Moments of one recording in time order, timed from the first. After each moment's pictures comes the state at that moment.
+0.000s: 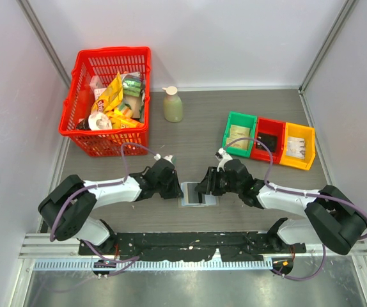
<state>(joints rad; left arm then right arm) -0.82 1.46 0.62 -0.03 0.10 -0.87 0.73 1.28 0.41 0.28 -0.25 0.76</state>
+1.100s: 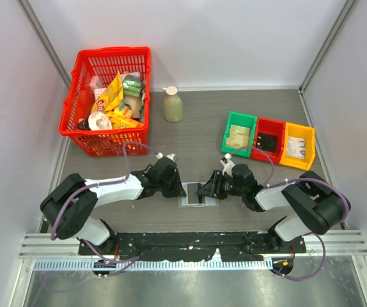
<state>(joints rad) -0.83 1.47 0.66 -0.07 0.11 -0.89 0.61 1.47 0.26 0.68 -0.46 0.88</state>
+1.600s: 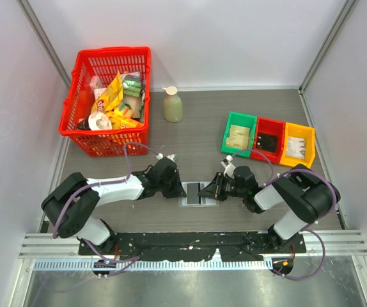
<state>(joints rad) -0.83 1.49 0.65 -0.04 0.11 -0.89 0.59 1.59 0.22 0.88 -0.53 0.95</state>
